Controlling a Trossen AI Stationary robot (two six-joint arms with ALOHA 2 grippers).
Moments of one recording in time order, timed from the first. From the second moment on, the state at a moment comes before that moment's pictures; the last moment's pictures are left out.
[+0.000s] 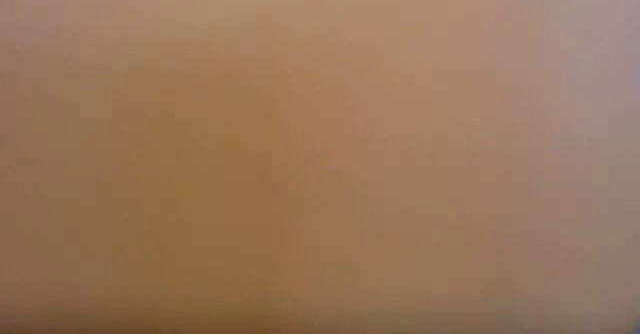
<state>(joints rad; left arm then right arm) 0.85 1.42 1.17 -0.92 -0.28 0.47 0.02 1.58 0.92 0.00 0.29 0.21</state>
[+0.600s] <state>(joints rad) 0.96 1.43 1.17 -0.83 -0.25 0.54 0.02 1.58 0.92 -0.02 0.29 0.21</state>
